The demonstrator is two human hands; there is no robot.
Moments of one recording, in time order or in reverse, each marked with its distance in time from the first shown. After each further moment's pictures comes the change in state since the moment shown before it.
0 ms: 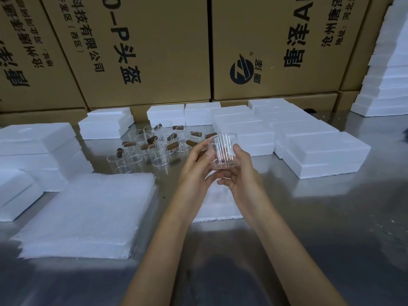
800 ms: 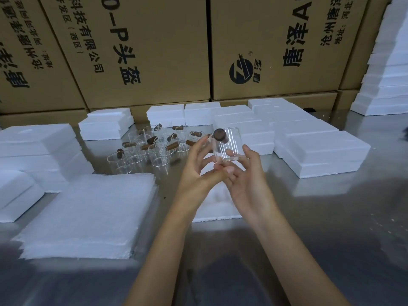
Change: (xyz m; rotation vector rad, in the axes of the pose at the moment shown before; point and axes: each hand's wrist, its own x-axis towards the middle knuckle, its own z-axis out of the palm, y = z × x) left_hand -0.005 -0.003 -0.002 0.268 0.014 0.109; right_hand -0.007 -0.003 -0.005 0.444 0.018 0.101
